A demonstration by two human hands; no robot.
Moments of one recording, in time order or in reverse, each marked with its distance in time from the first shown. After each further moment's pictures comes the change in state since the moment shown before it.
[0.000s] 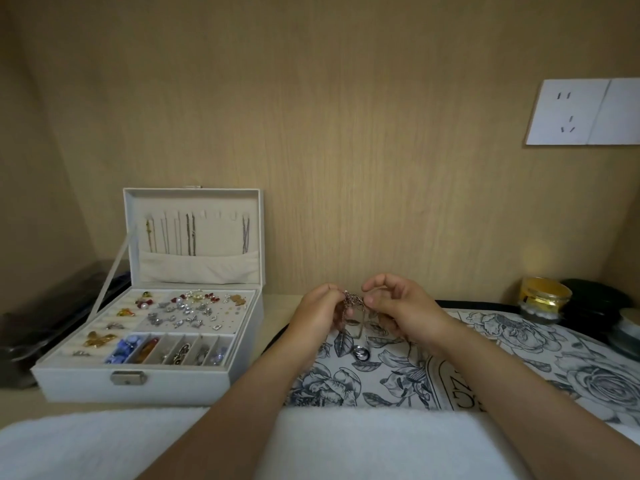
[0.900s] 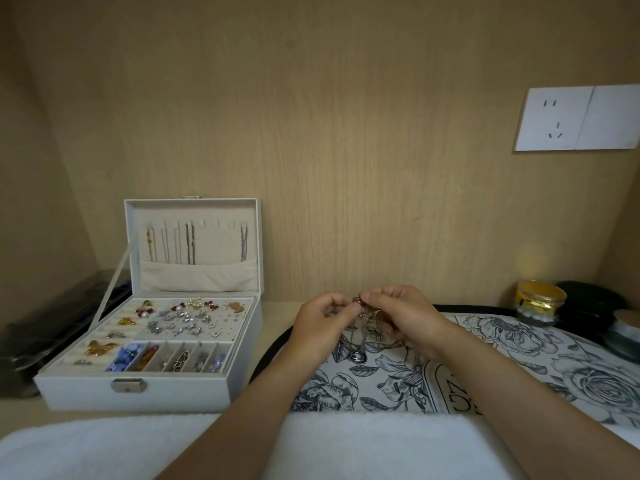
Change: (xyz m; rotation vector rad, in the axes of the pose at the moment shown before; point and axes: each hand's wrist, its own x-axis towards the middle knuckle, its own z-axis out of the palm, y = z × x) left_hand -0.002 -0.012 0.005 0.117 0.063 0.175; right_hand -0.003 -0.003 0.000 -0.057 0.040 0.049
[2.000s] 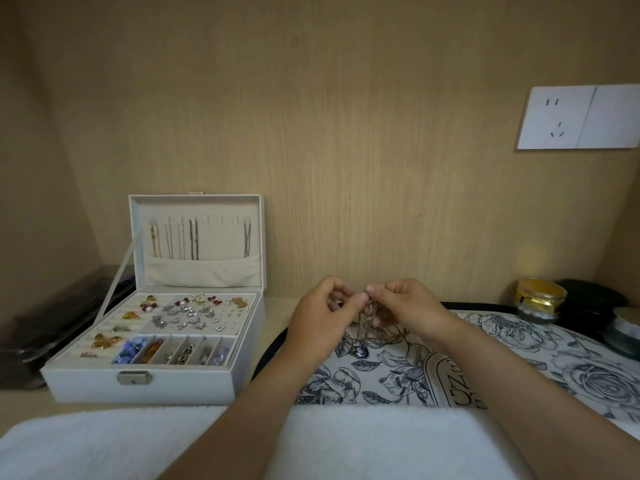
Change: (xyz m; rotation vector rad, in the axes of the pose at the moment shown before) left_hand -0.004 0.005 -0.004 0.241 0.080 0.199; right_hand 0.004 0.001 -0.003 -0.067 0.001 -0.046
